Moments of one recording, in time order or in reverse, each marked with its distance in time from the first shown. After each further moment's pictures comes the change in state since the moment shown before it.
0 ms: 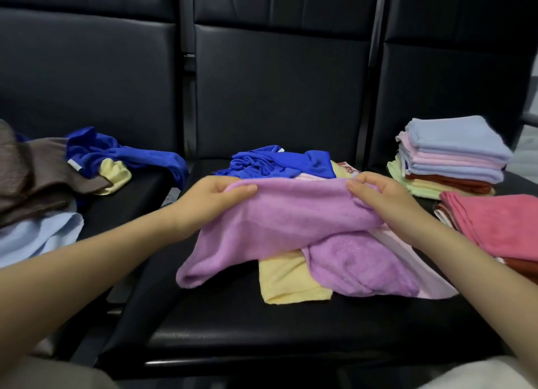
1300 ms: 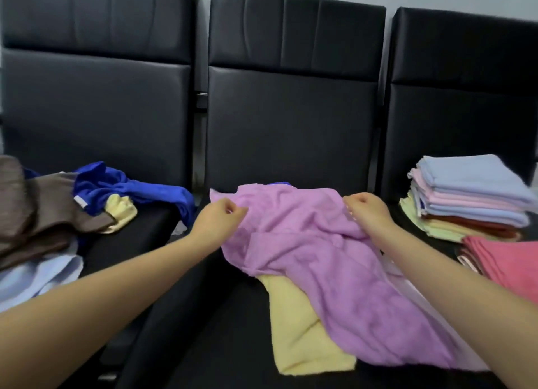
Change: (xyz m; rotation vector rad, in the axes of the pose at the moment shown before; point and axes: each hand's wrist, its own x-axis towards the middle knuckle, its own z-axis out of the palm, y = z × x) left_hand 0.086 -0.056 -0.018 0.401 0.410 -0.229; right_hand 0.113 0.039 0.034 -0.171 0.301 0.289
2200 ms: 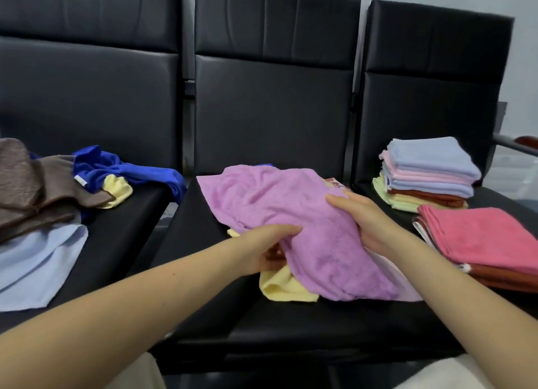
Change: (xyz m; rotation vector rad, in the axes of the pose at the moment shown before) left_hand -0.130 0.085 0.040 -0.807 -0.605 -0.547; right_hand -0.107 0.001 -0.065 0.634 -0.496 0.008
